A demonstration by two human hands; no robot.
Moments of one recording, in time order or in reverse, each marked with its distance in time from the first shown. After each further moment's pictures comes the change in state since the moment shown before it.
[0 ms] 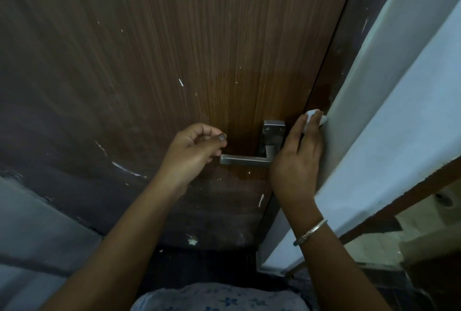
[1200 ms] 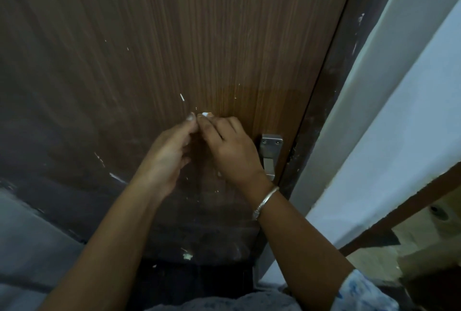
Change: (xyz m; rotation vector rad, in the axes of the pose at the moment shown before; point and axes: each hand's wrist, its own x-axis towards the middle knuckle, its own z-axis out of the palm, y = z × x) left_hand 0.015 0.007 -0.020 -0.195 -0.021 -0.042; right_hand 0.043 -0.079 0.005 0.334 -0.001 -0.643
